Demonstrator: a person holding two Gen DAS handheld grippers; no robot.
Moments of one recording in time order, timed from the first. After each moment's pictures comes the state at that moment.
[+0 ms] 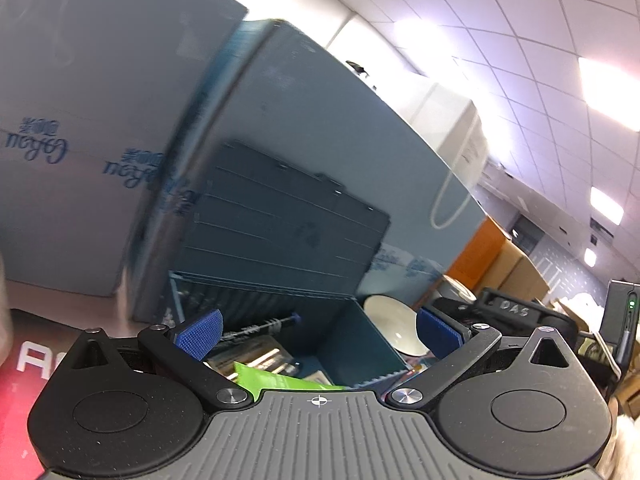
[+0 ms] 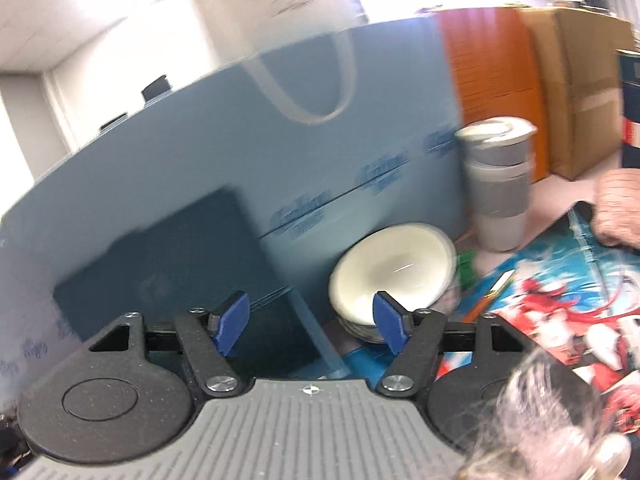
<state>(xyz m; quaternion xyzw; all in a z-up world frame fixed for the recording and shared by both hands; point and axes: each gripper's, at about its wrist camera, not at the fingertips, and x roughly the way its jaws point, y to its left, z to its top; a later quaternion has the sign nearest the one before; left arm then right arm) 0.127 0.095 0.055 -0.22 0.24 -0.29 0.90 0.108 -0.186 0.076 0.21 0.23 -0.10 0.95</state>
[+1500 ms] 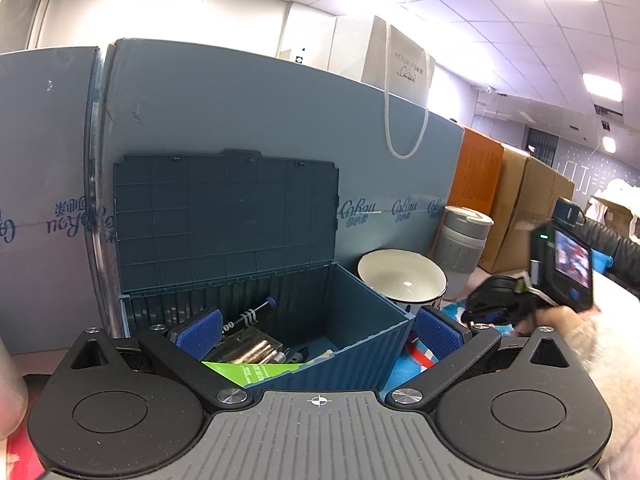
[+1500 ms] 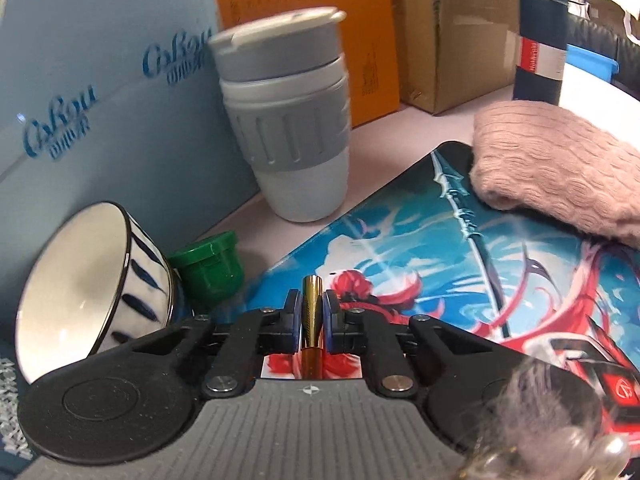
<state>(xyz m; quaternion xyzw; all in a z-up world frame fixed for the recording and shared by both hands) 0.097 0.021 0.059 -0.04 0.22 -0.27 0.94 0.157 -0.318 -0.014 0.20 0.33 -0.27 0.88</state>
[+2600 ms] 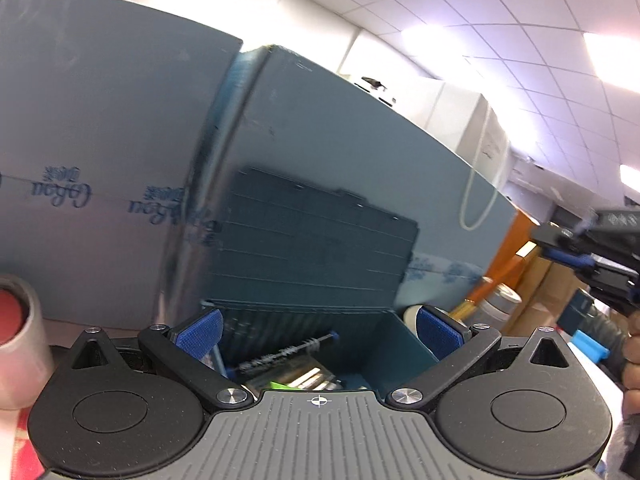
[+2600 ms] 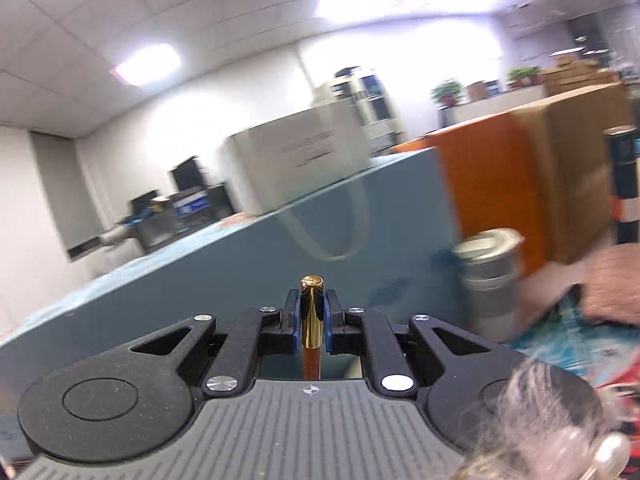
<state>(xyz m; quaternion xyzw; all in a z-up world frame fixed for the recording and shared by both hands) 0.120 0.085 0.059 -0.16 0.21 -0.22 0.94 0.069 -0.185 0.138 0.21 0.10 -0.06 0.97</state>
